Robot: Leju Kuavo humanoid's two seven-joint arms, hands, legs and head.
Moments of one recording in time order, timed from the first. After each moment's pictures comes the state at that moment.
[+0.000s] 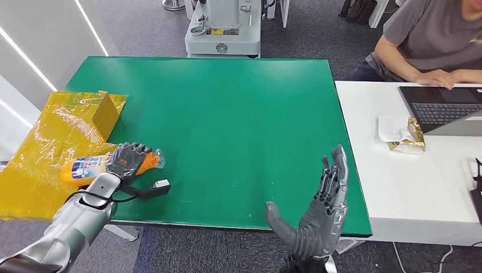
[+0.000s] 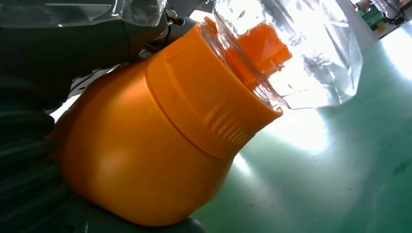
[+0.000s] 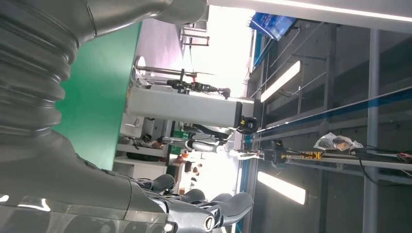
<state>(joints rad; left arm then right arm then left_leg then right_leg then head) -0.64 0.22 -0.45 -0.30 -1.51 0.53 -0.19 0.06 0.11 0.65 -1.78 0.17 -0.68 -0.70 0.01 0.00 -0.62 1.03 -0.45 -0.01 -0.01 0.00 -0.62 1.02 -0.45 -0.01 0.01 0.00</state>
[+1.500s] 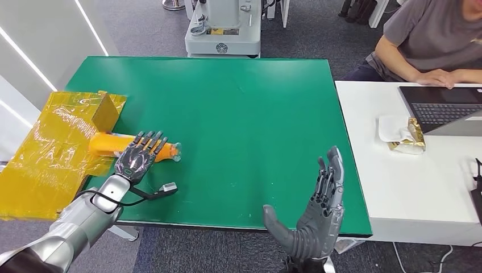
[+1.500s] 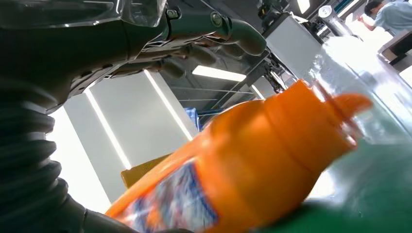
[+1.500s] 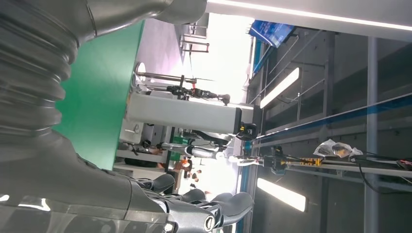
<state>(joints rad) -0.68 0.25 -0.76 -0.29 -1.51 0.69 0.02 0.06 0.10 0.67 -1.78 0.16 -0.68 -0.70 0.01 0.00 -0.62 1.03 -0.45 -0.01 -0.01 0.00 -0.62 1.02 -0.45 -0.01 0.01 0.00</state>
